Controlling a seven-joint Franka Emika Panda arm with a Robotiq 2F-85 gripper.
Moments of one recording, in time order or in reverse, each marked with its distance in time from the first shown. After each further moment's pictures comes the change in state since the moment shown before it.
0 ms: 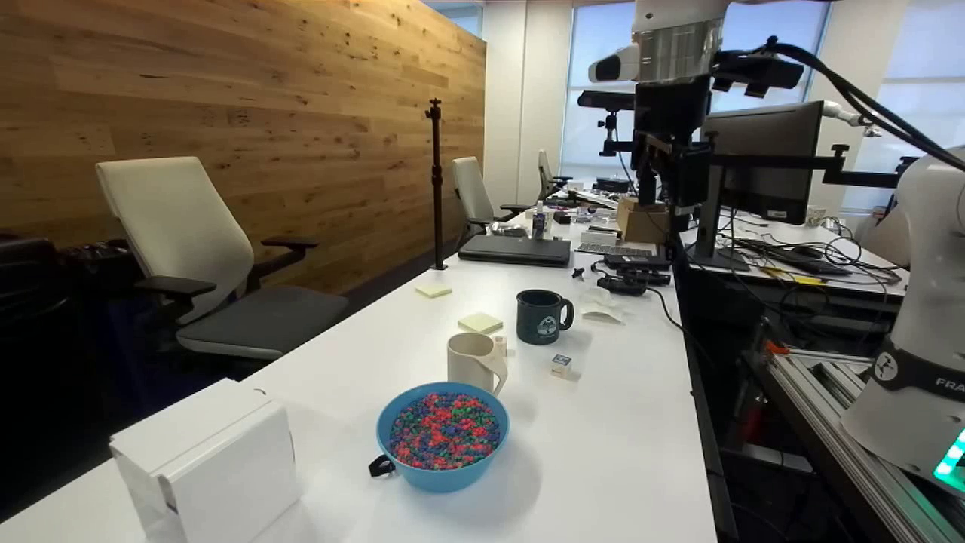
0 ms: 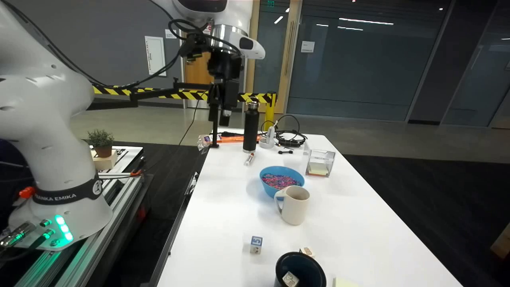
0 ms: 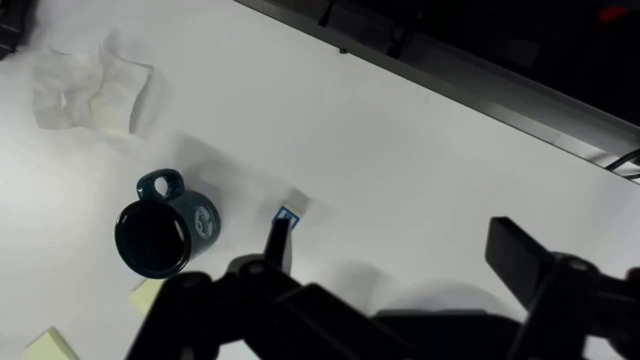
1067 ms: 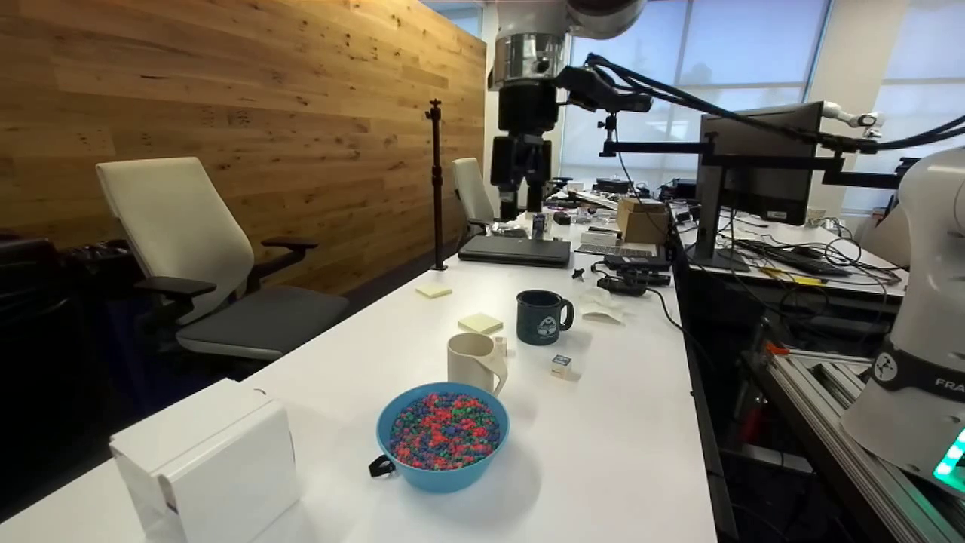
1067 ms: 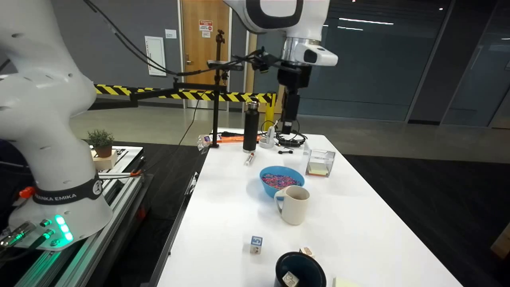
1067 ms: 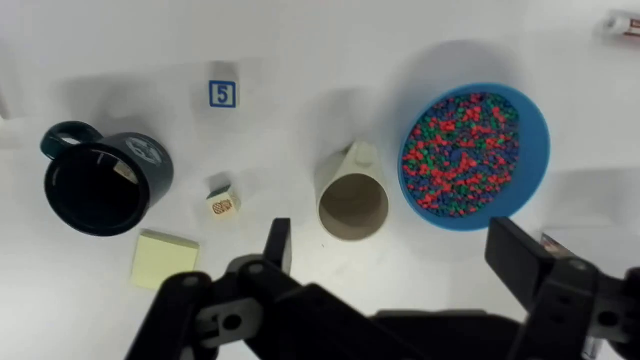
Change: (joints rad) arm -0.040 0.470 -0.102 0.440 0.218 0.168 0.333
